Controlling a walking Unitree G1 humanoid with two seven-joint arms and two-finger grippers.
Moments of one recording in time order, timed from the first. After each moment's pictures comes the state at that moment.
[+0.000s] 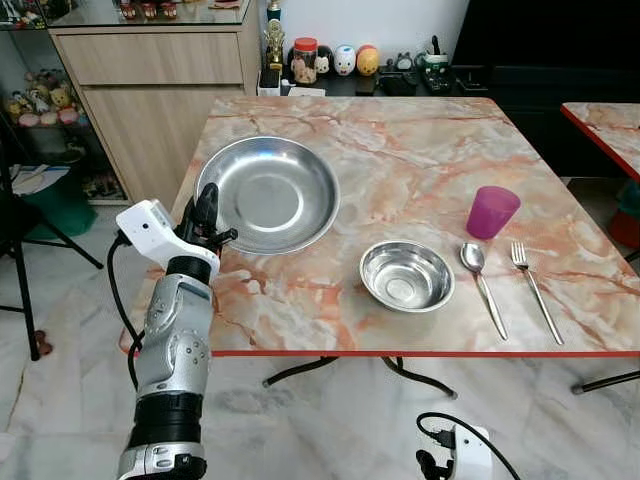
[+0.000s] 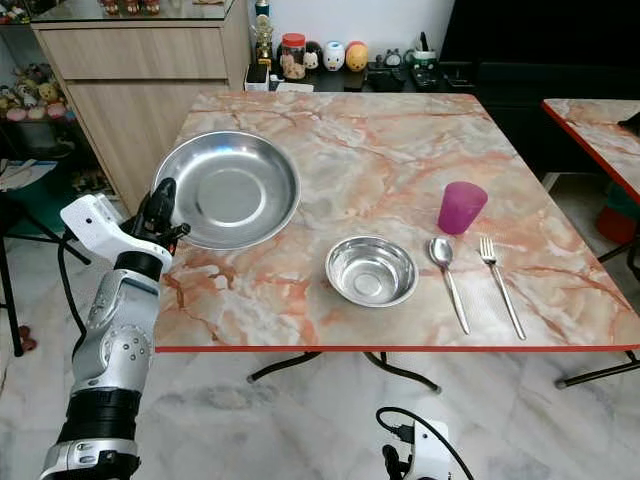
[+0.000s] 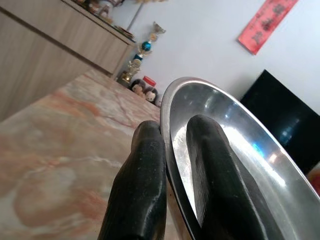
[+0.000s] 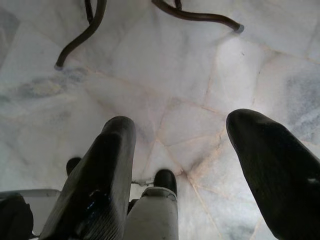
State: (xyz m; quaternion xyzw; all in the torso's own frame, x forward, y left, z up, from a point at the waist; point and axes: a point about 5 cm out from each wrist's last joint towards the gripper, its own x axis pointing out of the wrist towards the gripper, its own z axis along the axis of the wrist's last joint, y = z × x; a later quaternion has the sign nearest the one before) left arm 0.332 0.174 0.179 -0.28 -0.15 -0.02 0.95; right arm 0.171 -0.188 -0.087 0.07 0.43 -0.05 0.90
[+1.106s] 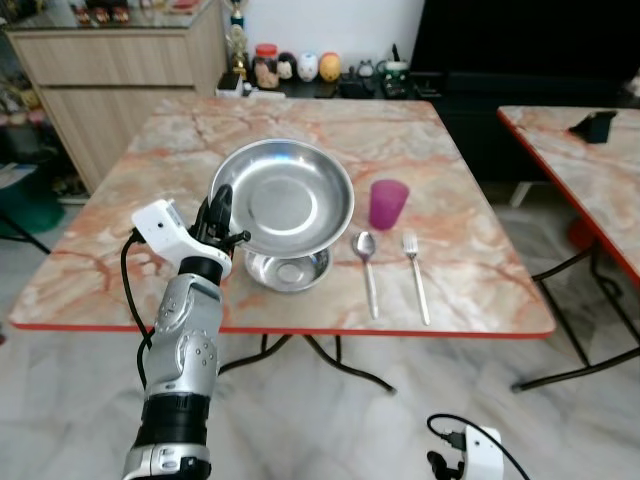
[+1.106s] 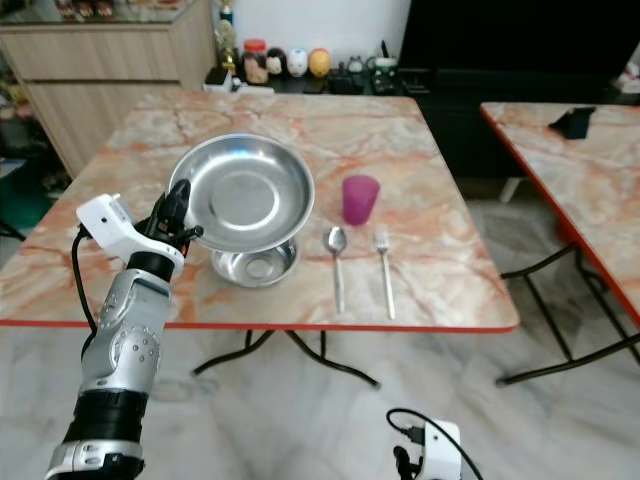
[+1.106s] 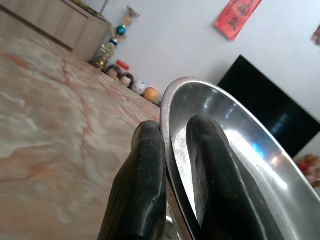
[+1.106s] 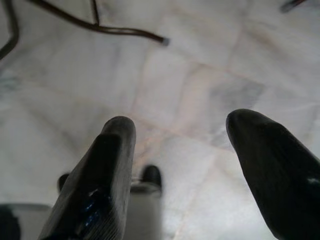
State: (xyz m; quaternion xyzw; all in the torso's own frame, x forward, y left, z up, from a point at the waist) left arm 0.332 0.176 0.180 -0.26 -0.15 -0.02 0.95; right arm 0.170 -0.187 -0.087 0.08 0.43 -0.05 0.90
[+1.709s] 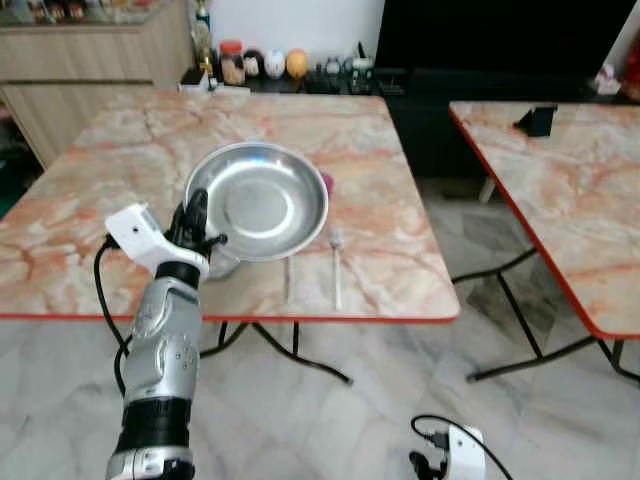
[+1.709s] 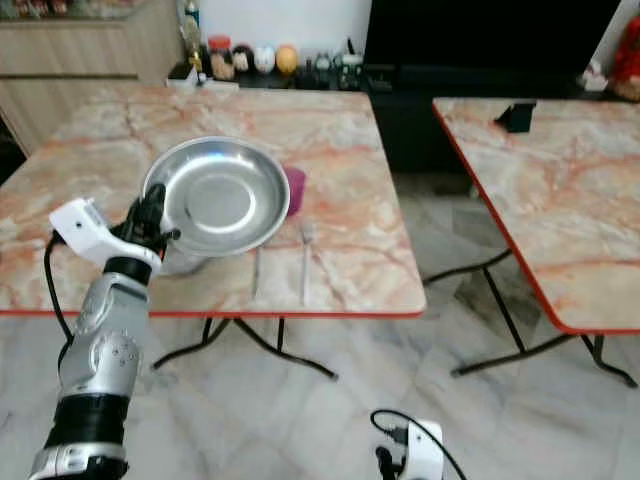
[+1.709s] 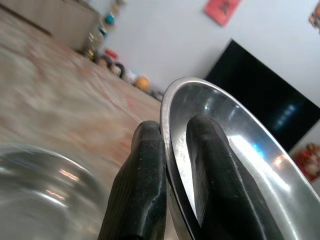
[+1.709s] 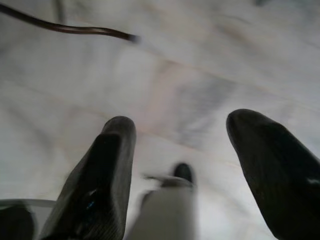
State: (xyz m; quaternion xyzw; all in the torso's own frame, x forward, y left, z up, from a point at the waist) left arm 0.330 0.170 0.174 -0.27 -0.14 -0.02 0.95; right arm 0.163 -0.188 -0.090 0.07 0.44 -0.05 0.90
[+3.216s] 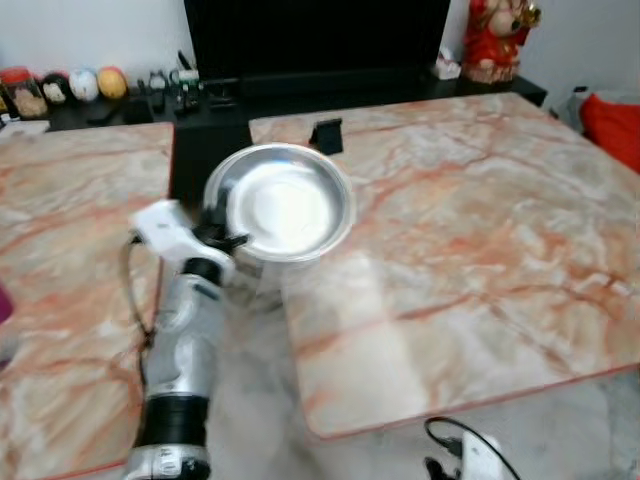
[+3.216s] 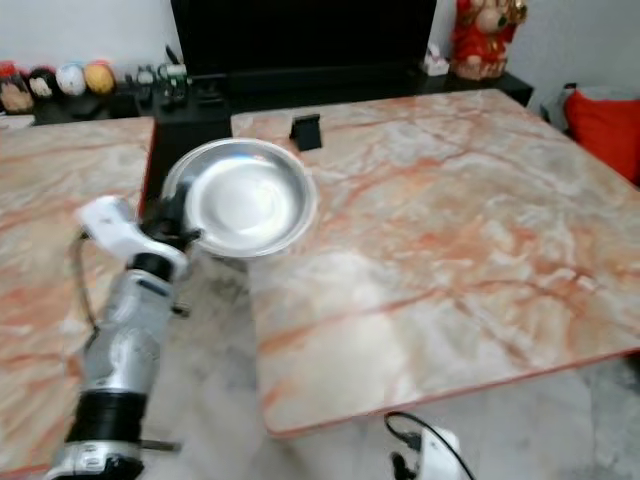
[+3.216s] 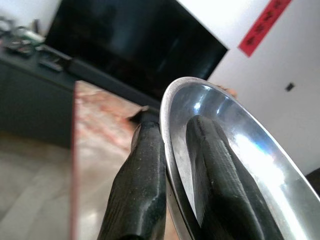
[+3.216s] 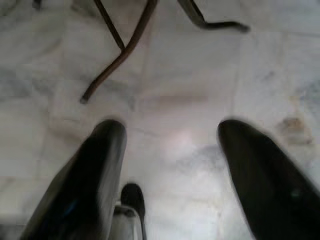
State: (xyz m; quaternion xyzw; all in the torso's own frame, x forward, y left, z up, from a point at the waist) left arm 0.335 0.160 0.183 -0.26 -0.14 -0.05 0.95; right arm 0.171 -0.198 -0.086 0.08 0.42 -0.09 0.90
